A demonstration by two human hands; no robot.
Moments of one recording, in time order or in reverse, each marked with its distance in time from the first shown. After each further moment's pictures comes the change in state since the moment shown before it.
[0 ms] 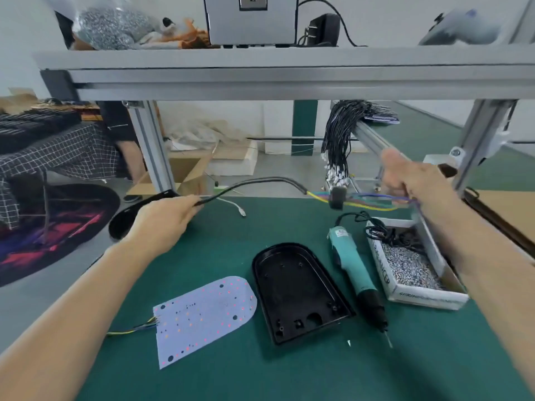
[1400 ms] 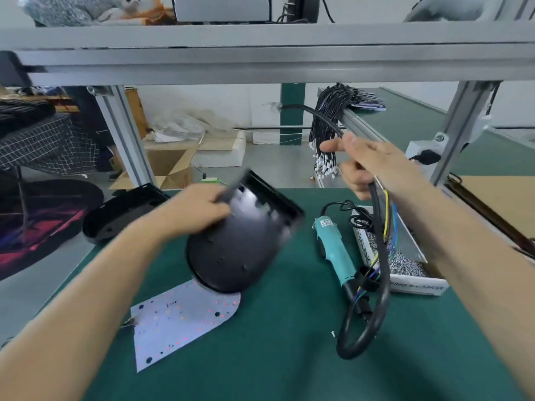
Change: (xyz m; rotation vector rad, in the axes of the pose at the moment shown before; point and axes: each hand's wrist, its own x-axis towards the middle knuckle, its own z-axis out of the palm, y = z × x) left_hand 0.024 0.072 0.001 -0.492 -0.302 0.106; right_hand 0.011 -0.001 0.012 0.104 -0.320 0.037
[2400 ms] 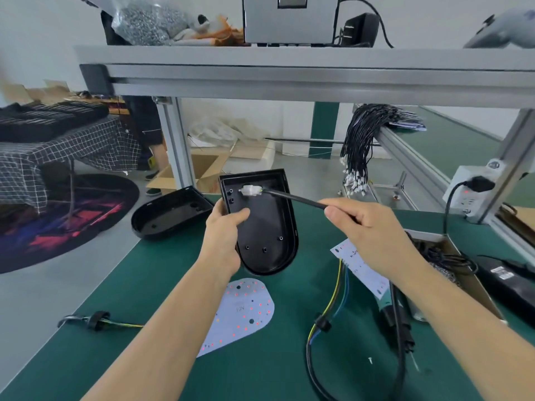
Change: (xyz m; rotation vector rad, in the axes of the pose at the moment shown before) left_hand -0.017 -0.020 0.039 -1.339 0.547 -0.355; right_hand -0.010 0.033 0.068 -0.501 0.075 -0.158
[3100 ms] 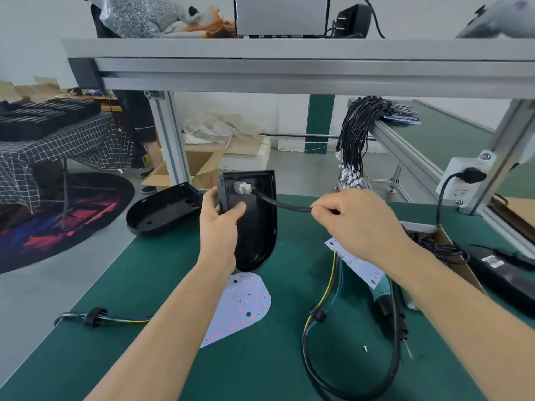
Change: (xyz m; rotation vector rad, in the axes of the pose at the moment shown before) left_hand -0.006 -0.008 0.002 0.104 0.090 0.238; right_hand 0.002 -0.032 -0.001 -0.462 -0.076 0.051
